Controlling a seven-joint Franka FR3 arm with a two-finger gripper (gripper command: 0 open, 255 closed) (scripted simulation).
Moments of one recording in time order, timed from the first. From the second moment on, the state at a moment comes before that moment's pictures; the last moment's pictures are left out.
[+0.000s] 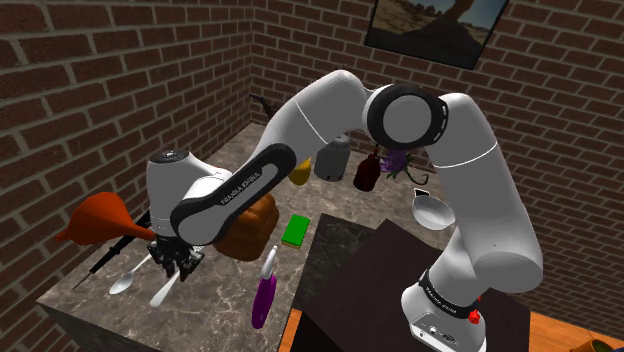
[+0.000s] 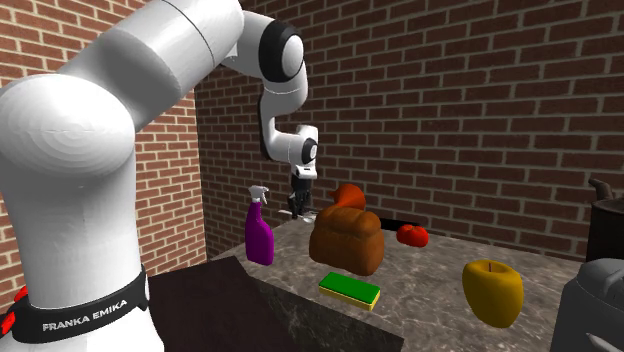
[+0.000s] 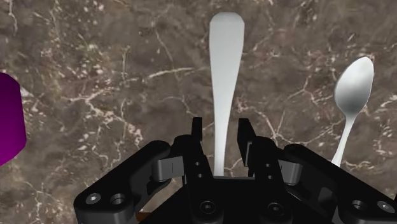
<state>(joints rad) 0.23 0.80 0.45 -1.67 -0.27 2.42 1.82</state>
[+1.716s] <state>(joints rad) 0.15 0.57 0.54 -1.69 -0.17 2.22 1.79</state>
